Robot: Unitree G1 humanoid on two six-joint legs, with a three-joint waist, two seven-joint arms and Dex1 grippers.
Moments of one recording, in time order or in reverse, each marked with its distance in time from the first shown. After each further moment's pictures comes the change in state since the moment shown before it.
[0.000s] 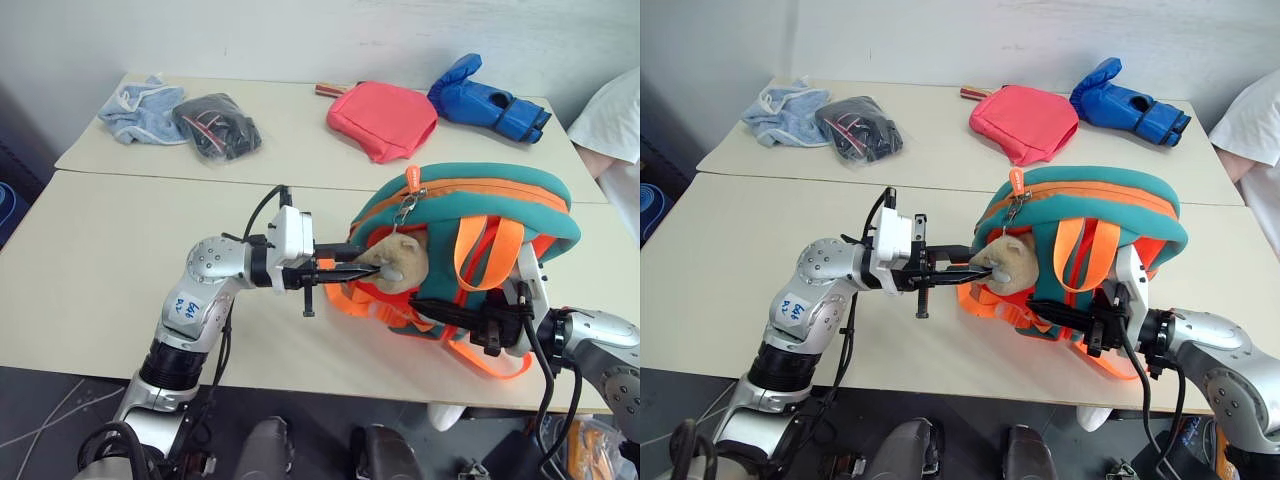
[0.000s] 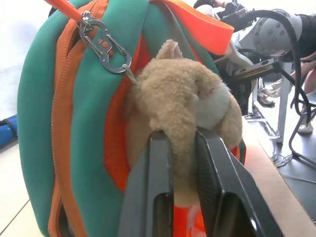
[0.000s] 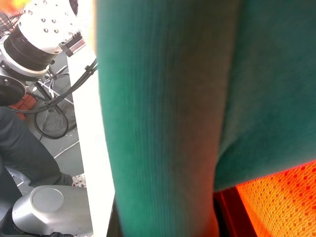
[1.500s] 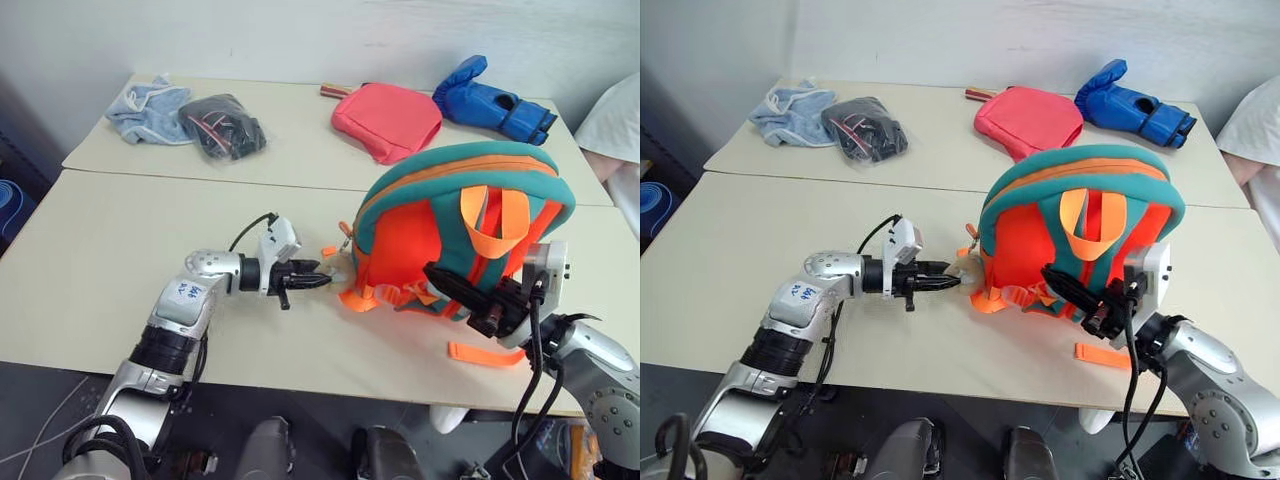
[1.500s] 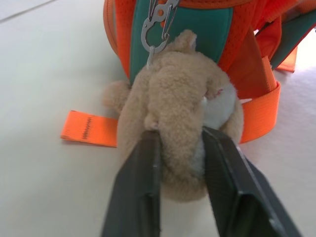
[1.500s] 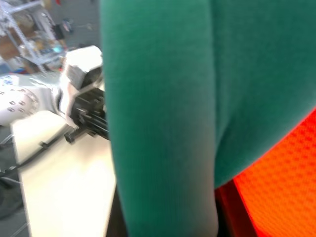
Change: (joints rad) left arm -0.023 0.128 -0.031 0.290 0.135 0.214 0.065; right arm 0.080 0.188 -0.073 -0.037 0.015 -0.107 -0.254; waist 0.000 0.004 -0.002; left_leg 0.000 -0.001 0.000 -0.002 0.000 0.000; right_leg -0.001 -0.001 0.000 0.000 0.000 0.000
